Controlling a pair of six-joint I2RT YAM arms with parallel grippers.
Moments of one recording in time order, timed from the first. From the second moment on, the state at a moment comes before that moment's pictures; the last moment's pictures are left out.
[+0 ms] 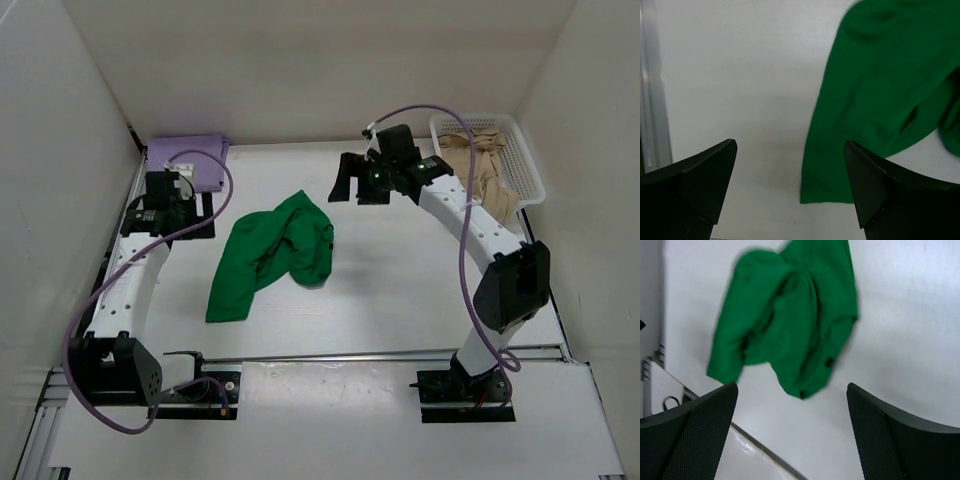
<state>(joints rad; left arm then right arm) 0.00 1.23 1.16 -0.74 -0.08 0.00 0.50 1.71 1.63 -0.65 -0.34 0.44</state>
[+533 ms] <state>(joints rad) -0.08 1.64 0.93 -0.77 -0.06 0.00 0.68 2.08 1.55 -0.68 -0.31 0.49</state>
